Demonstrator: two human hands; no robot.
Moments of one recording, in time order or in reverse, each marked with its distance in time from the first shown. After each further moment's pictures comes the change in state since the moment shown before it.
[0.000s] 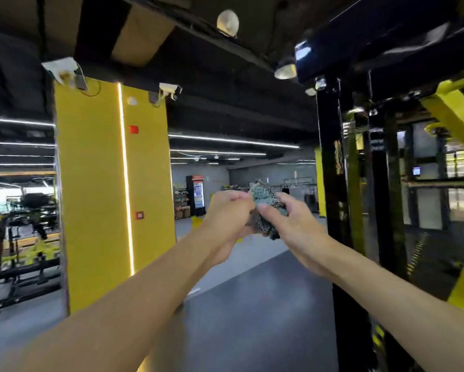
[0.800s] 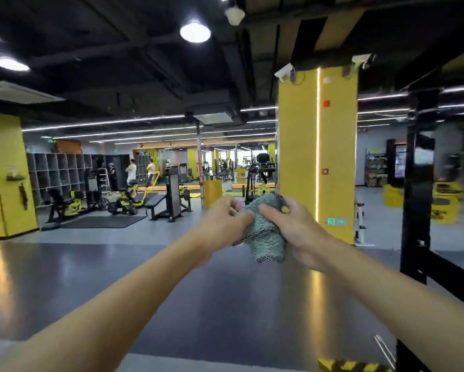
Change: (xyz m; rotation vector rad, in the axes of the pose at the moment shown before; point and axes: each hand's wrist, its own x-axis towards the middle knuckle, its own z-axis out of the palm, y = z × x) left_hand -0.789 0.243 0.289 0.760 0.748 -0.274; right_hand -0.604 -0.357 -0.232 0.680 -0.824 0.283
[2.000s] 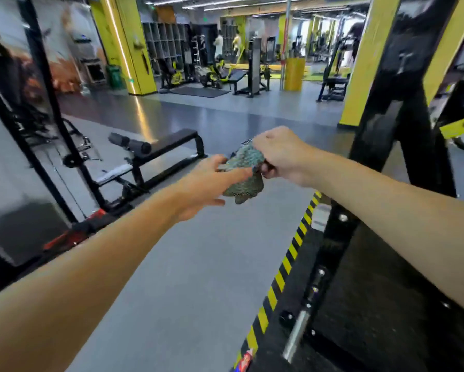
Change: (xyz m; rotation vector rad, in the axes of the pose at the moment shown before) left_hand -0.960 0.377 0.309 -0.096 0.141 -0.504; right_hand -0.932 -0.260 -0.252 -0.265 -0.529 0.238
